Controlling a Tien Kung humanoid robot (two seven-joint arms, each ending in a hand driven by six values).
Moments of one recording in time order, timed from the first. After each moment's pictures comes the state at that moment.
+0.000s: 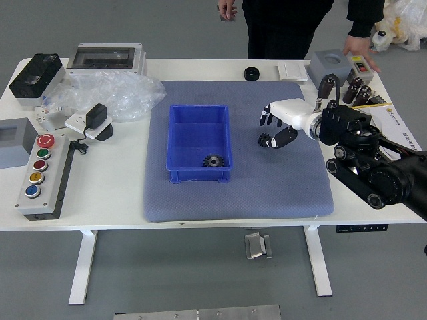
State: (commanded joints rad) left arm -0.09 0.15 -0.87 -0.18 1.12 -0.12 0.18; right arm 0.83 -0.33 0.62 0.94 -1.94 0.14 -0.07
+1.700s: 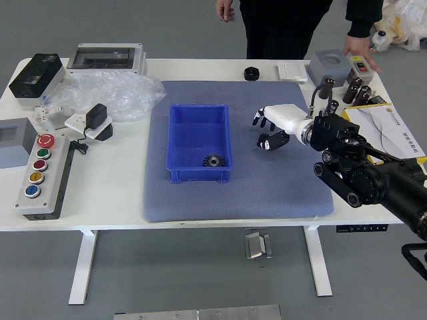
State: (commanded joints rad) left arm -0.09 0.12 -0.85 -0.18 1.12 -0.13 0.17; right arm 0.85 -0.21 0.59 0.69 -1.92 0.00 0.06
